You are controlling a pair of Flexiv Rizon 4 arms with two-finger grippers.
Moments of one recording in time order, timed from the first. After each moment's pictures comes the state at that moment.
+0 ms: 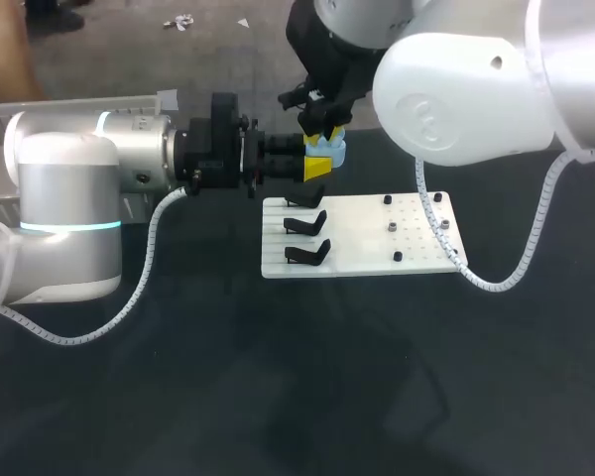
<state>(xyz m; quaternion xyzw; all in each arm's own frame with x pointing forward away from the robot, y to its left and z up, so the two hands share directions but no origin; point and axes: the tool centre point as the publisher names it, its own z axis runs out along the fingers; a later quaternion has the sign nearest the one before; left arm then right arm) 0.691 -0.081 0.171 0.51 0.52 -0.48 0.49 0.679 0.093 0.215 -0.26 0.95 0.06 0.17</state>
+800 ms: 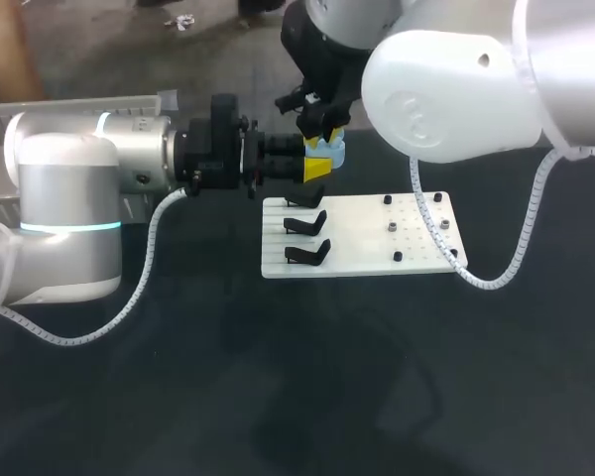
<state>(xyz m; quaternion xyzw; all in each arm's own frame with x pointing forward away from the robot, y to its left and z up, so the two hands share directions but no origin) 0.691 -0.080 0.170 0.51 0.52 -0.48 0.49 0.679 0.094 0.213 -0.27 0.95 0.05 0.16</state>
